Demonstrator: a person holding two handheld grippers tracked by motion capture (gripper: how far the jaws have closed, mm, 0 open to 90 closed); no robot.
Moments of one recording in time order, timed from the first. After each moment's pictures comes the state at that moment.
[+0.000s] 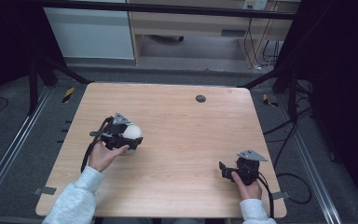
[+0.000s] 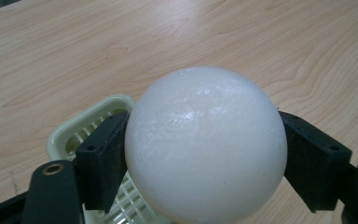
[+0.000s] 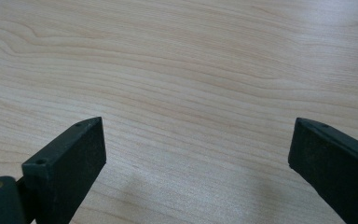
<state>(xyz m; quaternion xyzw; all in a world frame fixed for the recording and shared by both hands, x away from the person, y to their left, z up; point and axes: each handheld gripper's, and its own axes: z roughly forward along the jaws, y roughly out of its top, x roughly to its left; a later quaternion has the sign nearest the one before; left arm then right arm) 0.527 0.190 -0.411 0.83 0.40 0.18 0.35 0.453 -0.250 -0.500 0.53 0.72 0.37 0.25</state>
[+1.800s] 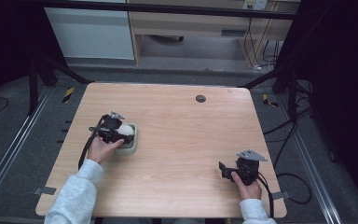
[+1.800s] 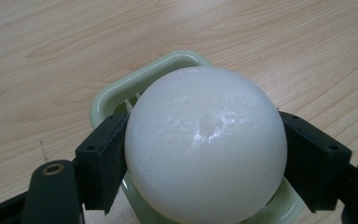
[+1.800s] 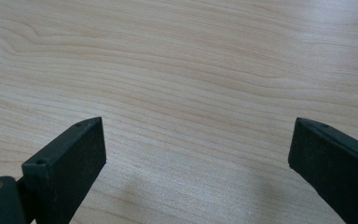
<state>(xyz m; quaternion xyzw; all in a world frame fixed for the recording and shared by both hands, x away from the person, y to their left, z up) 0.569 0.215 -0.452 0.83 0.46 0.17 0.29 0.453 -0.250 -0.500 0.53 0.72 0.37 0.25</state>
